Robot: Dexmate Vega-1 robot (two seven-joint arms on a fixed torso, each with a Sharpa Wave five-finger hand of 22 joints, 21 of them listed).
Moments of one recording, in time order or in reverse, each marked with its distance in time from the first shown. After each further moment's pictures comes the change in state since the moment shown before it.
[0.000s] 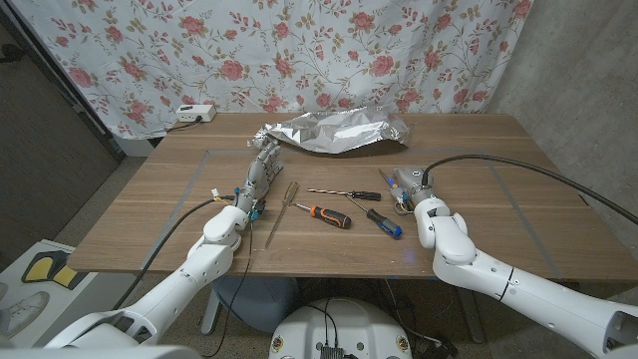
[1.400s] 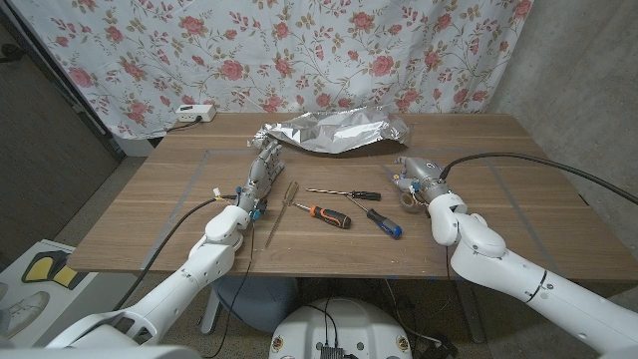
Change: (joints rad) left arm 0.006 -0.001 0.004 -0.022 0.007 0.004 0.012; left_hand 0.000 0.000 -0.007 0.002 0.000 -0.006 0.006 0.000 0.000 0.000 0.000 0.000 0.000 0.000 0.000 0.000 0.000 0.000 0.000 0.000 0.000; right arm -0.162 -0.049 0.265 -0.181 0.317 0.123 -0.256; right_hand 0.067 -0.004 -0.012 0.012 0.005 -0.009 0.001 -0.004 0.000 -0.005 -0.001 0.000 -0.026 0.004 -0.004 0.024 0.045 0.009 -0.020 0.012 0.000
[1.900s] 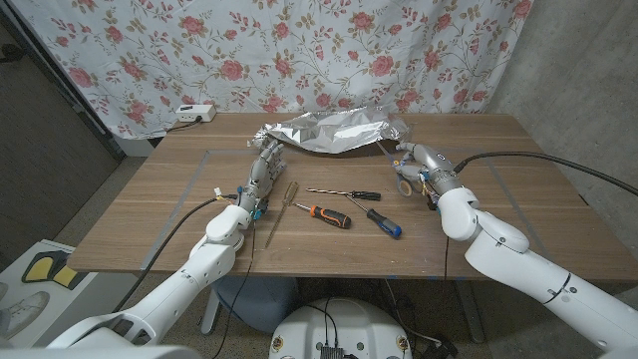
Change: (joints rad) left arm 0.013 0.008 -0.002 -0.037 -0.002 0.006 0.005; left_hand 0.000 0.000 0.000 0.000 0.000 0.000 0.000 0.000 0.000 0.000 0.000 0.000 0.000 0.000 0.000 0.000 0.000 0.000 0.000 0.000 0.000; right arm -0.090 -0.002 0.161 -0.065 0.233 0.138 -0.117; right_hand 0.020 0.001 -0.014 0.003 0.000 0.011 0.000 0.000 0.000 0.004 0.003 0.009 -0.009 0.009 0.002 0.011 0.013 0.003 -0.003 0.002 0.005
